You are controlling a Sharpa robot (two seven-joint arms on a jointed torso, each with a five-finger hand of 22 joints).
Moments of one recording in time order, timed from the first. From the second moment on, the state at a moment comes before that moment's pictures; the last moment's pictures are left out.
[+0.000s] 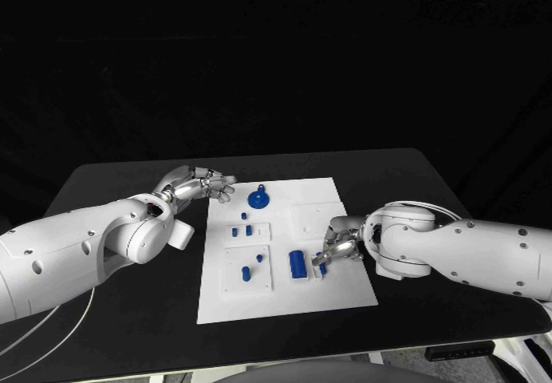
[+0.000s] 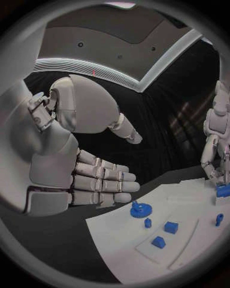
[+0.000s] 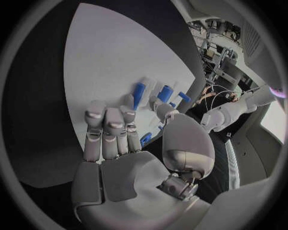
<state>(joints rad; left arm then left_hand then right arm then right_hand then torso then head) 1.20 -0.79 -0.11 1.40 -0.31 -0.26 0.23 0.94 -0.15 0.46 -0.16 0.06 0.82 0.18 0.31 0.50 1.15 0.14 0.08 0.12 0.98 0.10 0.46 0.53 0.03 0.69 -0.01 0.50 1.28 1.17 -0.89 -0.16 1.67 -1.20 0.01 -0.51 0.80 -0.19 0.61 -0.06 0.05 1.07 0.07 0.29 0.61 1.22 -0.04 1.03 1.15 1.32 -0.14 1.21 1.04 0.23 1.23 -0.05 1.05 1.31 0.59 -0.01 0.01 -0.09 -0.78</state>
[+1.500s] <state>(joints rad) 1.20 -0.80 -0.11 1.40 -0.32 -0.25 0.22 0.94 -0.15 0.46 -0.16 0.06 0.82 0.18 0.31 0.50 1.15 0.14 0.08 0.12 0.98 0.10 0.46 0.54 0.03 0.69 -0.01 0.50 1.28 1.17 -0.90 -0.16 1.67 -1.48 0.08 -0.53 0.88 -0.17 0.59 -0.19 0.05 1.08 0.06 0.29 0.77 1.22 -0.04 1.03 1.16 1.31 -0.14 1.21 1.03 0.25 1.22 -0.05 1.06 1.31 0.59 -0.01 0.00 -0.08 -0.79</state>
